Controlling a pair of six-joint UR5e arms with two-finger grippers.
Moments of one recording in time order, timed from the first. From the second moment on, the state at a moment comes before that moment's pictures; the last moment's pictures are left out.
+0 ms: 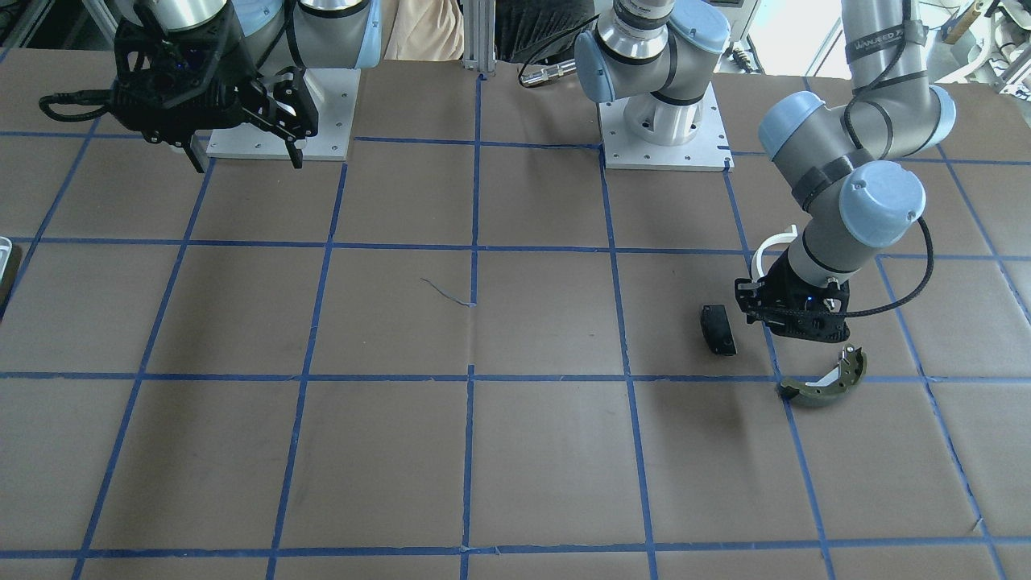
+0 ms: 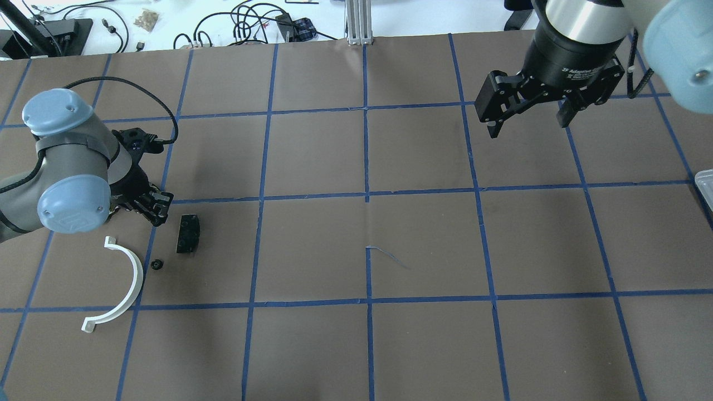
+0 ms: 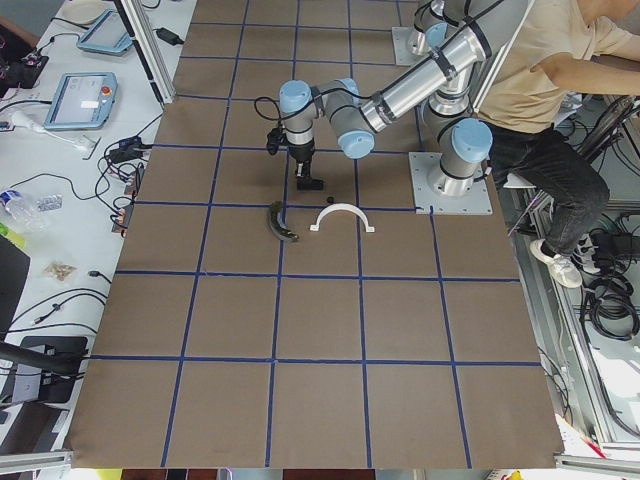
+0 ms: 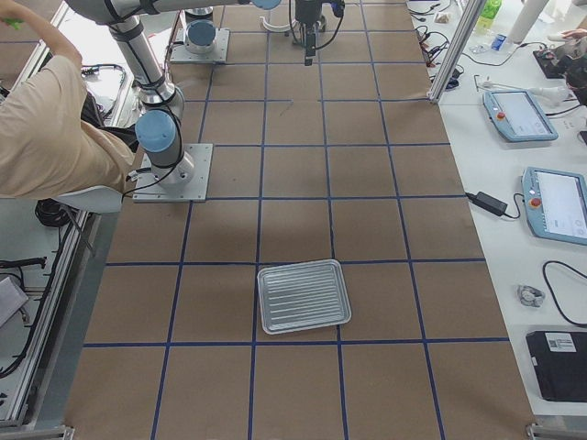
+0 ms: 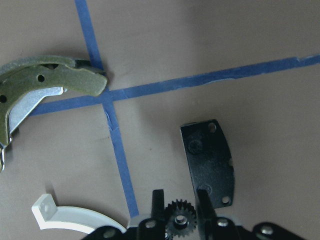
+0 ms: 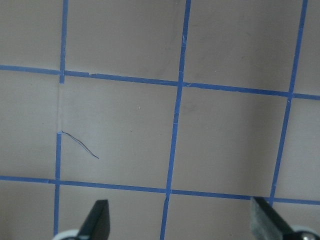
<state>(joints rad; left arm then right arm) -1.22 -1.77 -2.03 -0.97 1.65 0.51 1.63 -1.62 1.53 -1.50 -1.59 -0.05</state>
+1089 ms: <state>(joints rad) -1.15 -1.86 -2.04 -0.95 1.63 0.52 1.62 -1.62 1.54 -1.50 -1.59 -0.05</state>
